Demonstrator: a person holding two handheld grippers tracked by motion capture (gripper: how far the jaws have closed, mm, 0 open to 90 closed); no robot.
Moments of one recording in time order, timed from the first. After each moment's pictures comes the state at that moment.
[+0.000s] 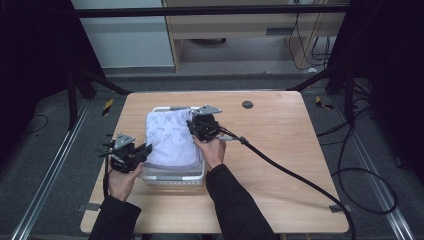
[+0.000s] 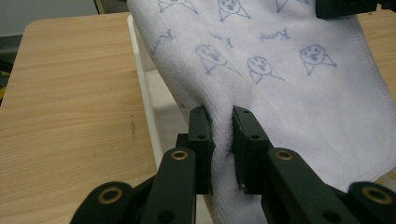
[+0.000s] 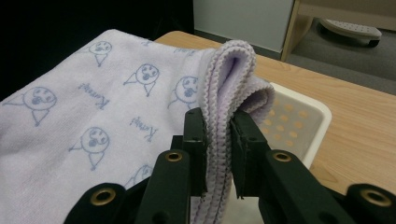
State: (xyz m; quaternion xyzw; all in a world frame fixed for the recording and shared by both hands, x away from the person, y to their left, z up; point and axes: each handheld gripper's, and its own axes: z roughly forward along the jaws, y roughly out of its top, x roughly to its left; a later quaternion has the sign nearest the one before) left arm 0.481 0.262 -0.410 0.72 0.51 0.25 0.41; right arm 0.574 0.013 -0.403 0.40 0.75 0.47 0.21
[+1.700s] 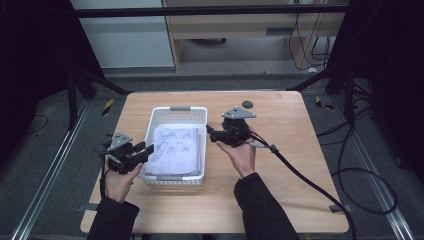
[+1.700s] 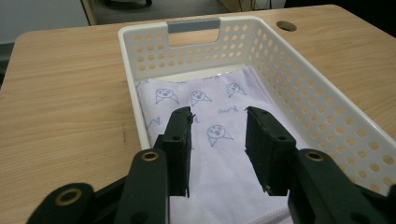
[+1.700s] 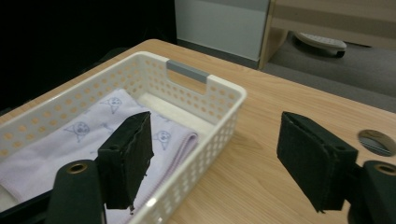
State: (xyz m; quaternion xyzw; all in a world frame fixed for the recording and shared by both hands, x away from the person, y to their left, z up) left arm 0.472 0.264 -0.396 0.72 0.49 0.24 0.44; right arm 0.539 -0.069 -0.380 0.40 0.74 0.48 0.24
